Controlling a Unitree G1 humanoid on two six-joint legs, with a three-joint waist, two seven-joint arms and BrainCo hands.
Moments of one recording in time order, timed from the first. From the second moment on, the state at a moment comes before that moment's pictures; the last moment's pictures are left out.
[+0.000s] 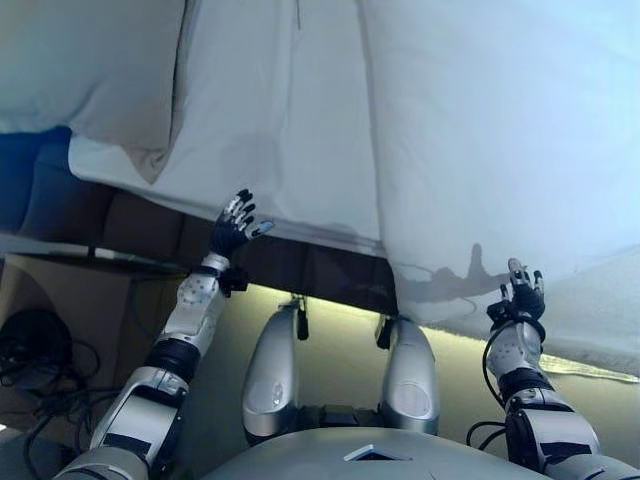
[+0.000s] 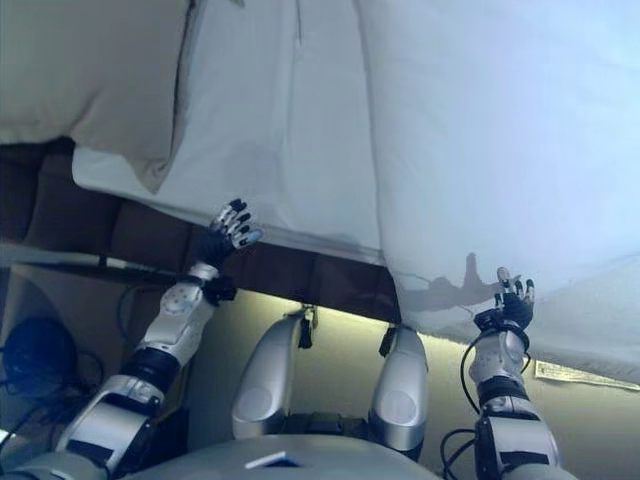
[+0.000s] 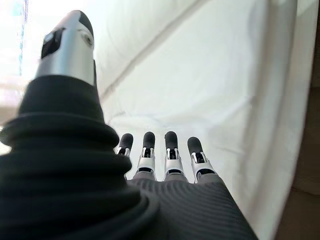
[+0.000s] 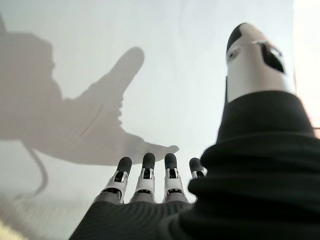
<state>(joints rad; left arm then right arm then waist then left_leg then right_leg) -0.28 0.42 -0.30 0.57 -0.54 -0.30 0.00 -0.22 -0.37 -0.15 1.00 0.98 -0.35 -0.11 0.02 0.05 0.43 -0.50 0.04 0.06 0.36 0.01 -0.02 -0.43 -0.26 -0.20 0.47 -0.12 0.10</state>
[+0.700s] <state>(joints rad) -0.18 0.45 -0.23 0.52 -0.63 -0.33 -0.01 -0.23 -0.55 -0.36 1.20 1.21 -0.28 0.02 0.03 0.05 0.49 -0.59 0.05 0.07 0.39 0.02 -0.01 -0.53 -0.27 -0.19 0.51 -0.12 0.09</state>
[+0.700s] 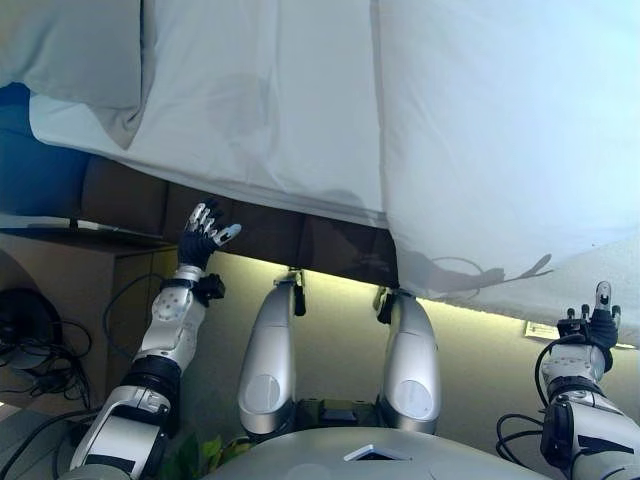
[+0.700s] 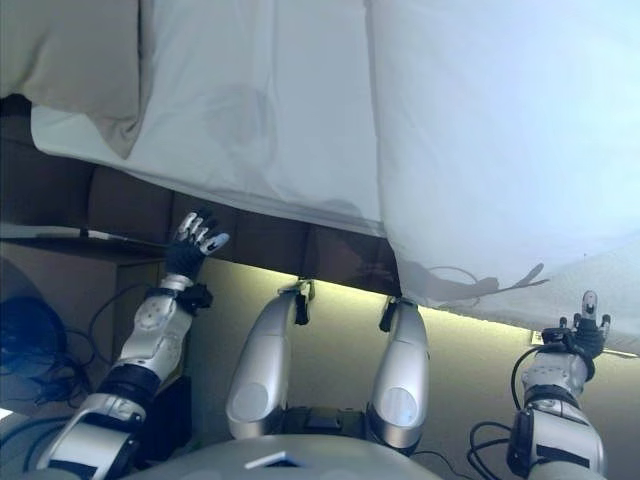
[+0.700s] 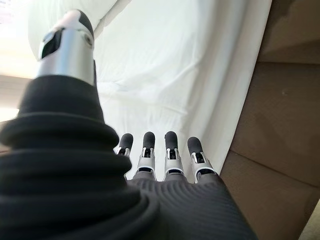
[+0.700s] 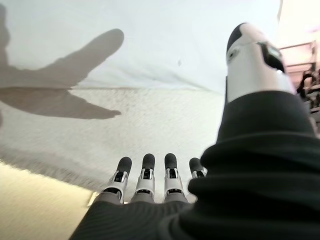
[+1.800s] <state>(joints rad) -0.08 0.53 -0.21 0.29 -0.73 -0.29 -0.12 -0.42 -0.77 -0.35 1.33 1.23 -0.05 0.05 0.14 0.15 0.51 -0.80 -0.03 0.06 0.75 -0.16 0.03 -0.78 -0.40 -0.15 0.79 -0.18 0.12</state>
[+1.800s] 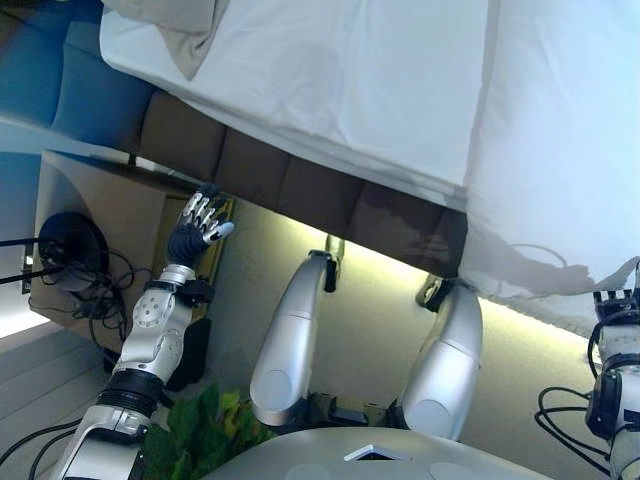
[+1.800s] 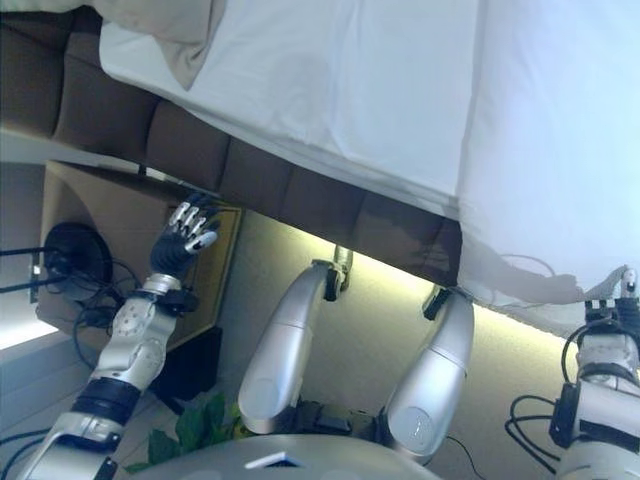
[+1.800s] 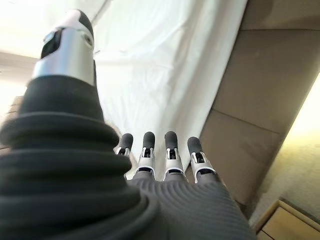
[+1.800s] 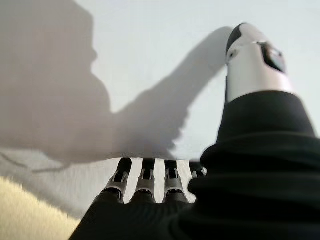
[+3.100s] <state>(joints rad) -0.13 0.53 -0.18 0.22 -0.77 -0.22 -0.15 -0.50 -0.71 -0.19 1.30 1.07 -0.10 0.13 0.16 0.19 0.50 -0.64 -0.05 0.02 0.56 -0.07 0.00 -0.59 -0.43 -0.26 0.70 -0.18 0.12</state>
